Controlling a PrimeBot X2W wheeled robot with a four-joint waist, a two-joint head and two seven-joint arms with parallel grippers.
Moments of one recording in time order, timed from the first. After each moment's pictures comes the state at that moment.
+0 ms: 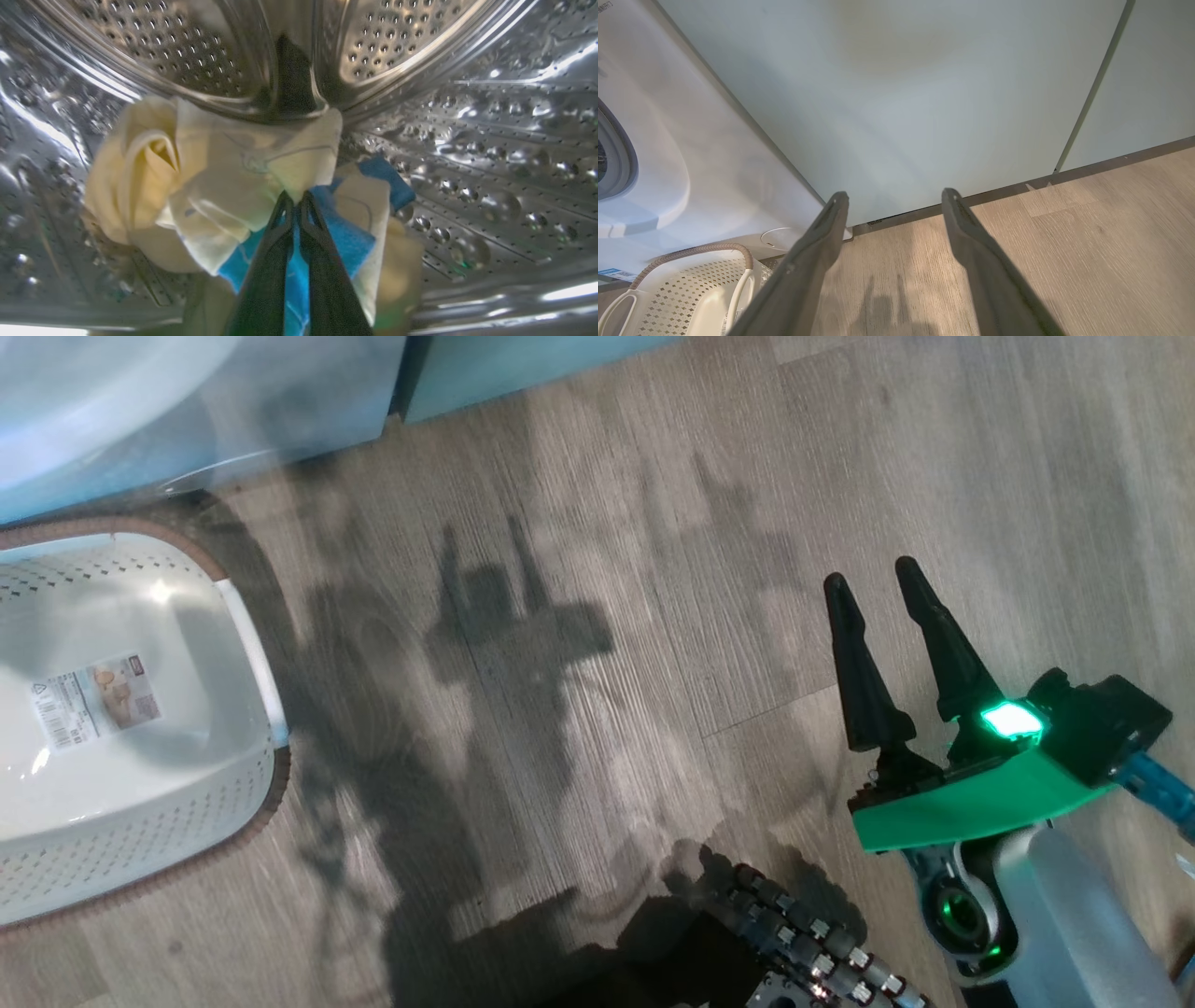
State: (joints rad) left arm -1.34 0.83 -0.28 0.88 -0.46 0.00 0.04; right arm -0.30 -0.04 0.37 0.03 0.48 0.13 -0.26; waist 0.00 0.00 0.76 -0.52
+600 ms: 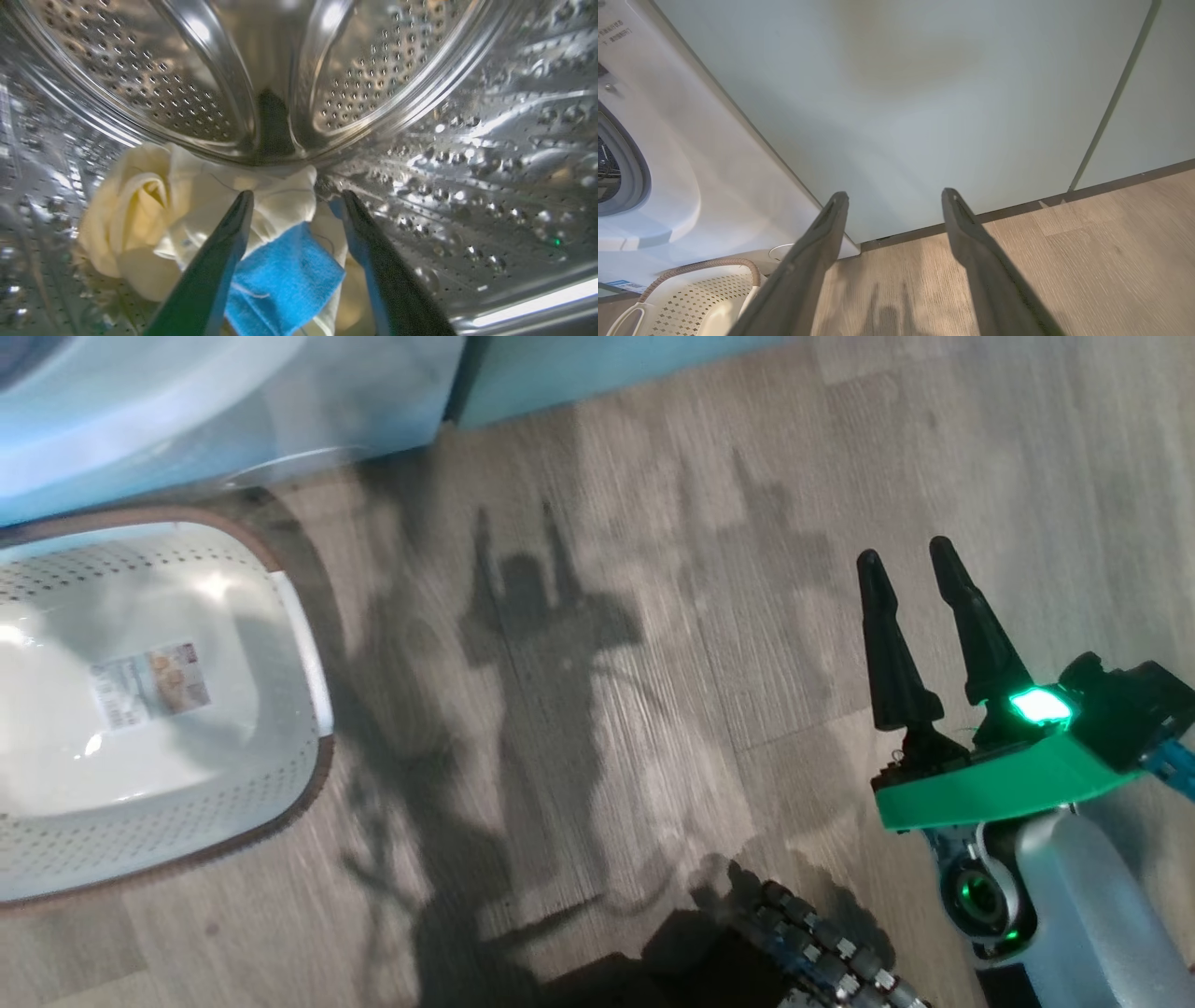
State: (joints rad) left arm -1.37 0.72 -0.30 0.92 -0.48 -0.05 -0.10; right arm -0.32 -0.04 0.32 0.04 0.47 0.13 -0.26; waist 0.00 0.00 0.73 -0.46
